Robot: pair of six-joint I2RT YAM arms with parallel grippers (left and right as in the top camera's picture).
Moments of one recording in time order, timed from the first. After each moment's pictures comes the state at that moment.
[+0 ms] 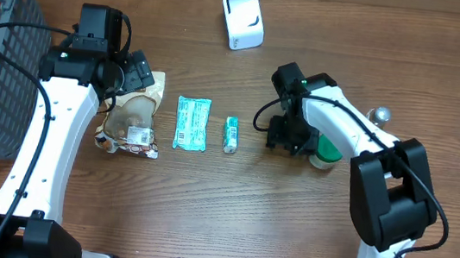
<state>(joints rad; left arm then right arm) -0.03 1.57 1.42 -0.98 -0.13 -0.50 0.42 2.02 1.45 -1.10 -0.03 0.49</state>
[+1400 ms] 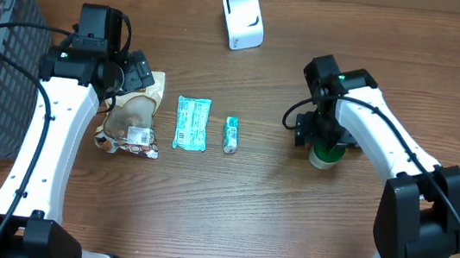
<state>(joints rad) -0.03 1.57 1.42 -0.98 -0.13 -0.50 0.31 1.88 1.41 -1.15 0.20 0.33</state>
